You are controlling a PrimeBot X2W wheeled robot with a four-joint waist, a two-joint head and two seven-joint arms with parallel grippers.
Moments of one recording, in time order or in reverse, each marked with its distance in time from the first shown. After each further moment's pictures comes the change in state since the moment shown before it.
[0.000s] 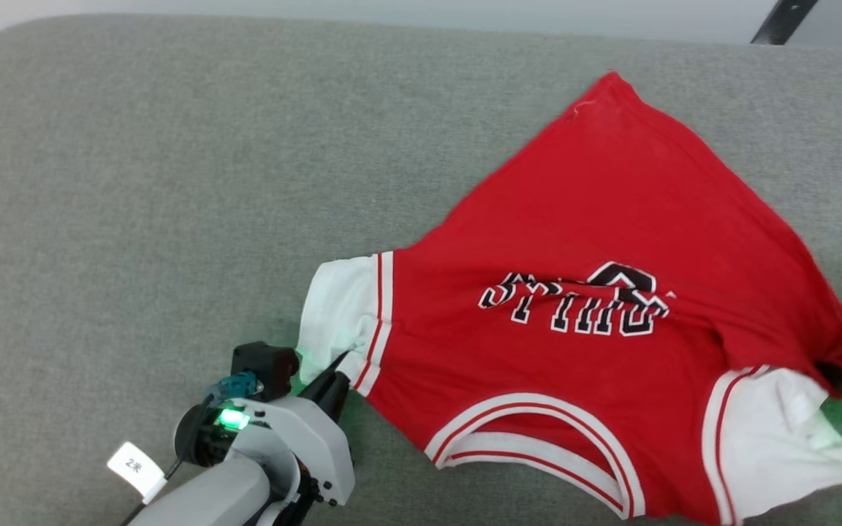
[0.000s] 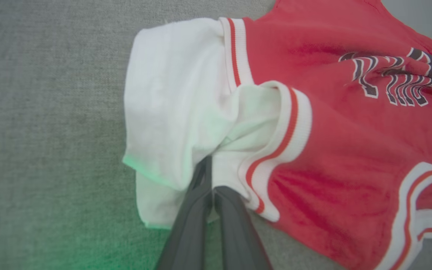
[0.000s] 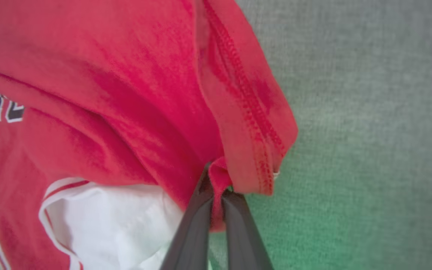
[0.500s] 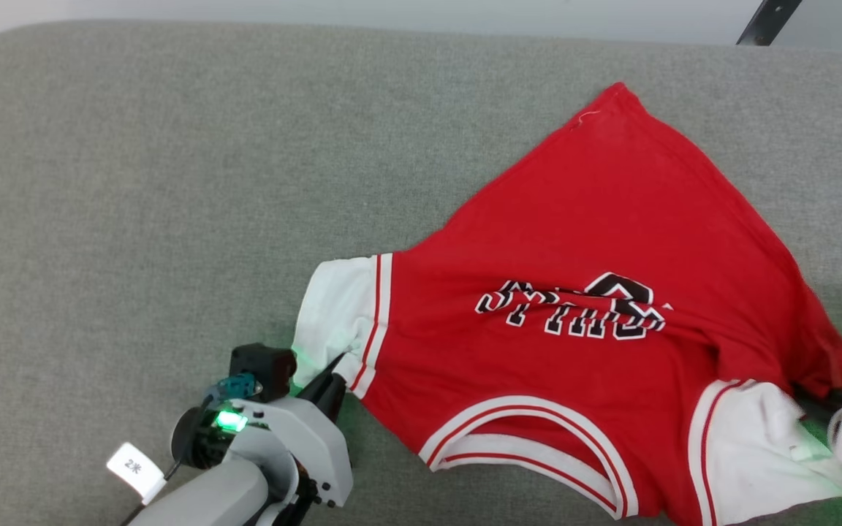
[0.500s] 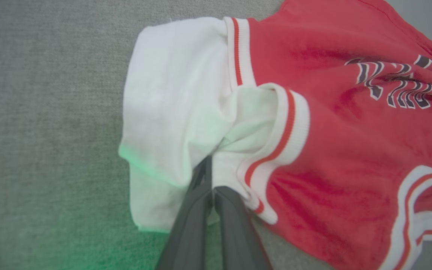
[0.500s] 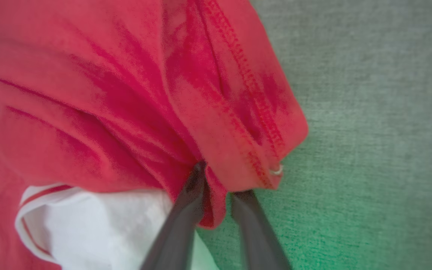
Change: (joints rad) left arm 0.000 0.012 -0.004 -0.020 0.000 0.015 0.010; right arm 0.071 0.188 -0.180 -0.003 -0.185 0.003 0.062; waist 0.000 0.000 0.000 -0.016
